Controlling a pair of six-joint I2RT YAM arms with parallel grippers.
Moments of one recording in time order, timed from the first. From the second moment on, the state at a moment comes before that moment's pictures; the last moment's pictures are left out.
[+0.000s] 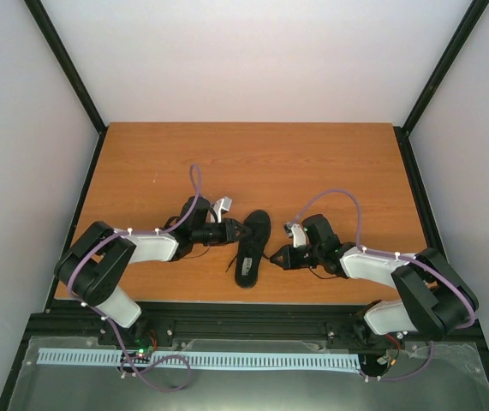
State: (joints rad) left arm -0.58 1.58 0.58 0.43 0.58 -0.85; right arm 0.57 1.36 0.42 0.08 -0.58 0.53
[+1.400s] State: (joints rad) left arm -0.58 1.58 0.58 0.44 0.58 -0.86; right arm 0.61 1.52 0.61 0.21 -0.41 0.77
